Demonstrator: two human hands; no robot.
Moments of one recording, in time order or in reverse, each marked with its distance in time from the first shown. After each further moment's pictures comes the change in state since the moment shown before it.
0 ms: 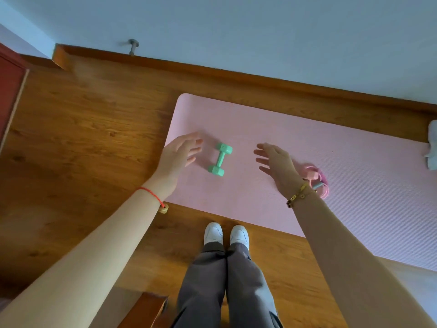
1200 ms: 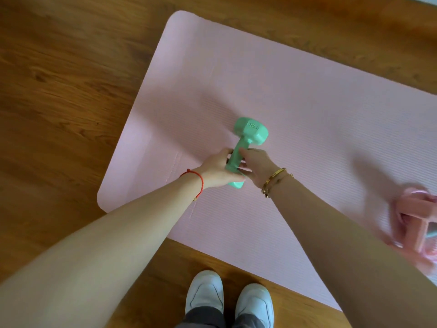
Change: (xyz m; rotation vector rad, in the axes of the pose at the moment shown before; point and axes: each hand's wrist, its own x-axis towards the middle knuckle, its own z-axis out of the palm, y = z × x) left_hand 0.337 -0.340 0.080 0.513 -0.320 -0.106; right_hand 0.376 0.241 0.148 -0.085 -0.137 0.263
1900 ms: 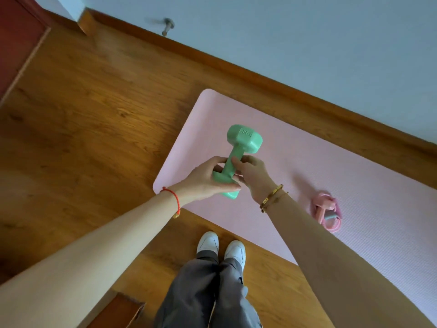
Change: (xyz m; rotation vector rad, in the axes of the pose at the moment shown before) left_hand -0.344 0.169 -0.093 -0.148 0.039 0.184; right_hand -0.366 -0.110 0.003 -0.030 -0.070 -0.218
